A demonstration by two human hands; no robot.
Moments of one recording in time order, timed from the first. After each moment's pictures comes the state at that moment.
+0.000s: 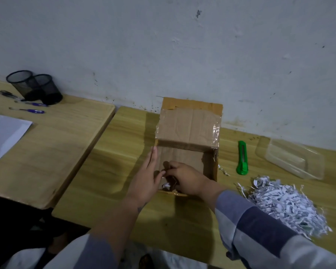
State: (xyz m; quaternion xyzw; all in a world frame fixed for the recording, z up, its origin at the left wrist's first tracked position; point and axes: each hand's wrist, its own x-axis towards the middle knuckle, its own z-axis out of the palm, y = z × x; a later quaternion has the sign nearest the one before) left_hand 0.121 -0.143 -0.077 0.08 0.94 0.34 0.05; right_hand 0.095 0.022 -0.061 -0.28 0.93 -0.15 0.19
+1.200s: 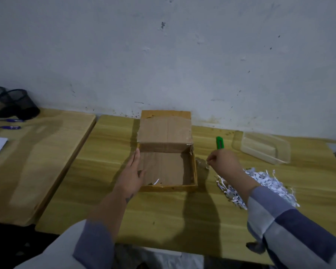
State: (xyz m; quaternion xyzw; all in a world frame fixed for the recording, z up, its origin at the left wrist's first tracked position) left_hand 0.100 -0.140 -0.084 0.05 0.93 0.35 0.11; right_hand 0.119 0.141 -0.019 0.15 0.97 -0.19 0.08
